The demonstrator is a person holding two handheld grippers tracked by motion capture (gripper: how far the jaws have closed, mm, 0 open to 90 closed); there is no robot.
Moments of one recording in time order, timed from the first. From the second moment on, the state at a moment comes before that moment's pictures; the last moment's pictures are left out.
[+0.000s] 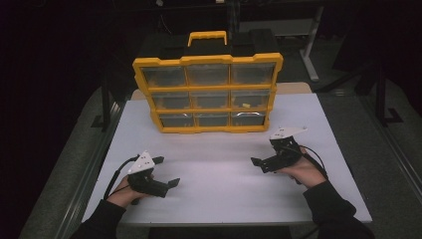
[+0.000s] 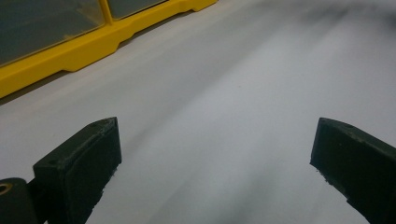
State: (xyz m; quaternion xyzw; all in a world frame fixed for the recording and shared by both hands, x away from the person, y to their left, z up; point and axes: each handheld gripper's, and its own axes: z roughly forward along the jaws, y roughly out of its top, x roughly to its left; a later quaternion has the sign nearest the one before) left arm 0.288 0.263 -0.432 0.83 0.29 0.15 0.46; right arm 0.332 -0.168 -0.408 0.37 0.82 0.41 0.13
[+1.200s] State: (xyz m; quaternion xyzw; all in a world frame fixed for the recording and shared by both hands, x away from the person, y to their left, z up) left arm 0.288 0.263 -0.433 0.83 0.29 0.15 0.46; right arm 0.299 -0.186 -0.444 0.38 0.82 0.40 0.13
